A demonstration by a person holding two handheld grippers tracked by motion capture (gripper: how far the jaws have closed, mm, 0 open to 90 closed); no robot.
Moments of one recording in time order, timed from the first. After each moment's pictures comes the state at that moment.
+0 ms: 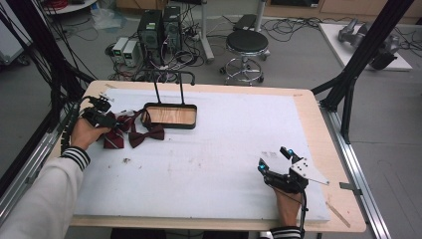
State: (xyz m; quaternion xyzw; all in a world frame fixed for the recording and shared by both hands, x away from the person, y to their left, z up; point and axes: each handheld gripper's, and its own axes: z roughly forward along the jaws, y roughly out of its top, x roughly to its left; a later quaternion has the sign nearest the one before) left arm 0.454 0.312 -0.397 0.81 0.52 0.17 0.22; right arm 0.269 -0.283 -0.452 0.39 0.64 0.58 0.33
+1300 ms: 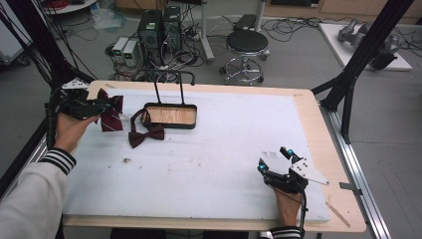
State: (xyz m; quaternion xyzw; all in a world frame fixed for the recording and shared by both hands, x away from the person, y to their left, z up) left arm 0.420 0.332 -0.339 0.74 0.47 0.24 0.42; right arm 0.269 -0.282 -0.452 0.39 0.64 0.58 0.33
